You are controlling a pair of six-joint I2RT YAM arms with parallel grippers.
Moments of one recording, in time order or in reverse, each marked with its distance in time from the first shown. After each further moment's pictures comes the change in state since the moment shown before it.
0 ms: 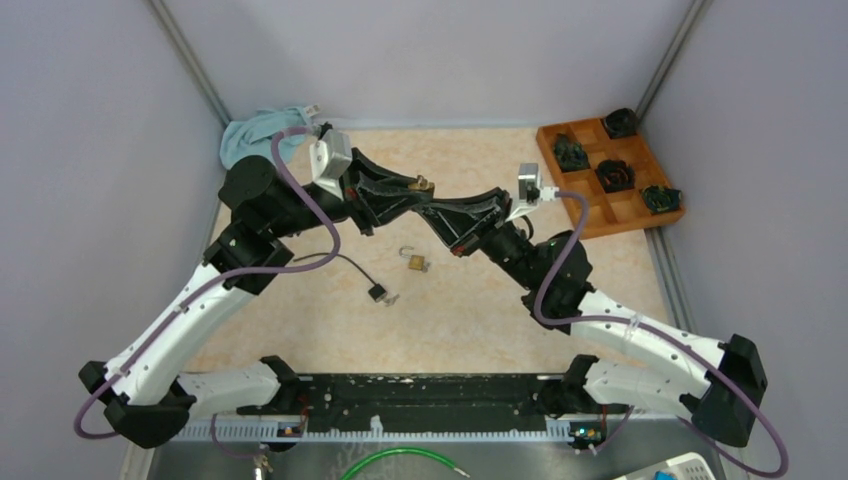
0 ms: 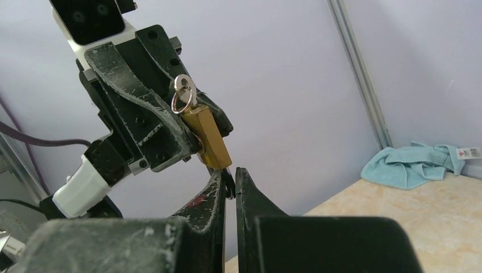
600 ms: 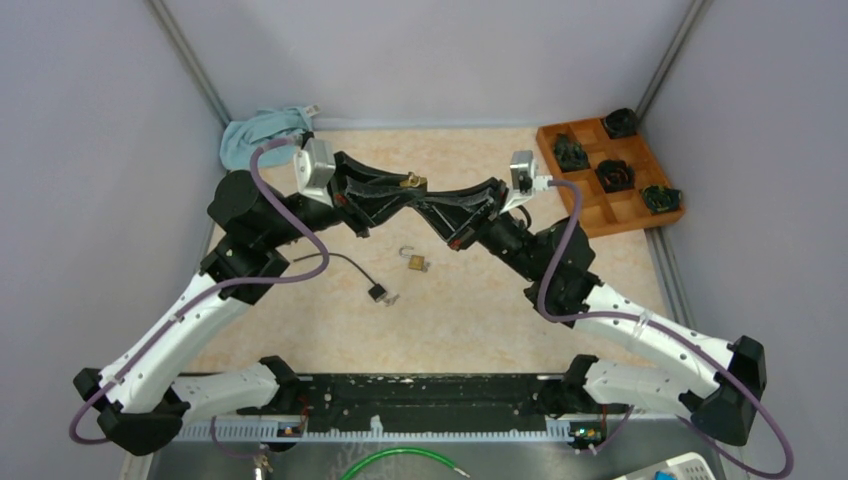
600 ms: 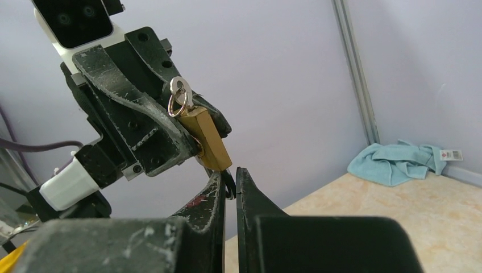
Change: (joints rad) left arm -0.027 -0.053 -0.074 0.103 -0.055 0.006; right arm 0.000 0.005 0.122 -0.168 -0.034 -0.079
